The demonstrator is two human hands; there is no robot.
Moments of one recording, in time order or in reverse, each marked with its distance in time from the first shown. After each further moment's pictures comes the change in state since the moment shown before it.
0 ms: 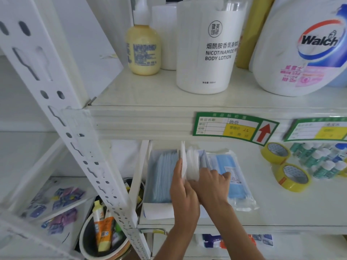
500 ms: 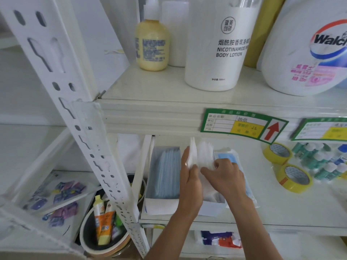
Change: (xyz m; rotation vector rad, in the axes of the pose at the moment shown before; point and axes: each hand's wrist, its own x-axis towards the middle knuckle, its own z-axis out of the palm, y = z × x) left_hand 0.020 0.008 0.011 -0.345 -0.155 -0.159; right_hand 0.012 0.031 -0.016 0.429 0.035 0.176
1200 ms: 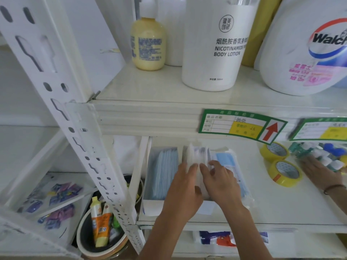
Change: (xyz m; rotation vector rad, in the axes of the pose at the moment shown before) left_hand 0.000 0.001 -0.030 1.069 -0.340 0.249; right_hand -0.016 0.003 0.010 0.020 -0.045 0.018
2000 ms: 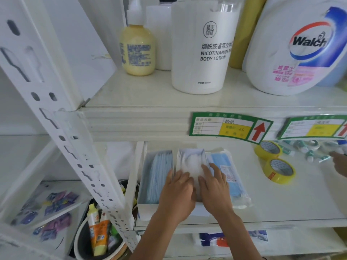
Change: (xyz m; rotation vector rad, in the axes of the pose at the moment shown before) left_hand 0.008 -0.024 0.008 0.473 -0.076 0.200; right_hand -0.002 0.032 0.031 -0.115 -0.014 -0.157
